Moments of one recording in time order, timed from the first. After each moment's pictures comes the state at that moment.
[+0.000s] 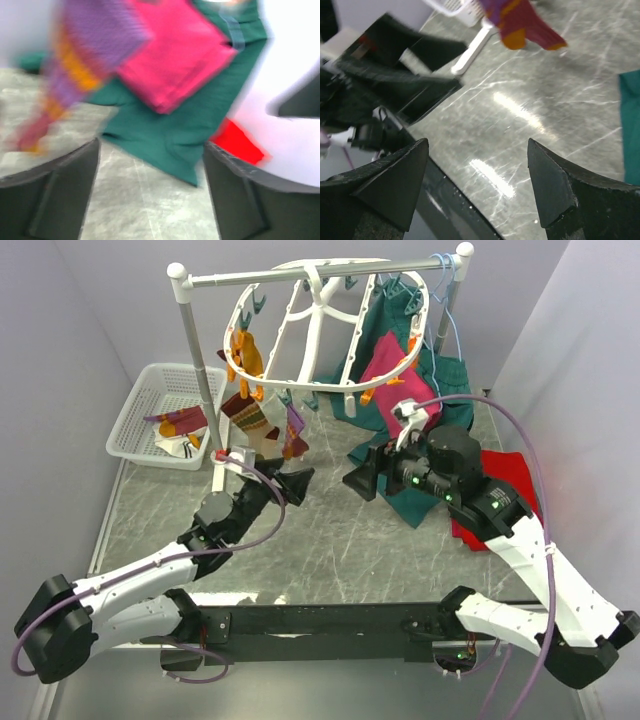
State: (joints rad) left arm -0.82 1.01 0.51 0.69 -0.17 -0.43; right arm 0.61 0.98 1.23 -0.60 -0.22 0.35
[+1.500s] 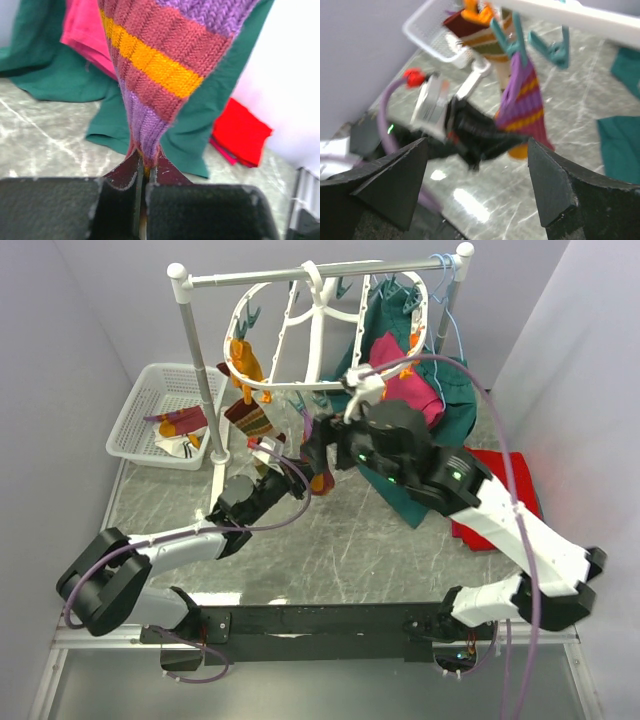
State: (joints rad) left arm -0.71 1.35 0.56 0.95 0.07 -0.36; right arm 0.97 1.28 1.65 -0.67 0.24 0.34
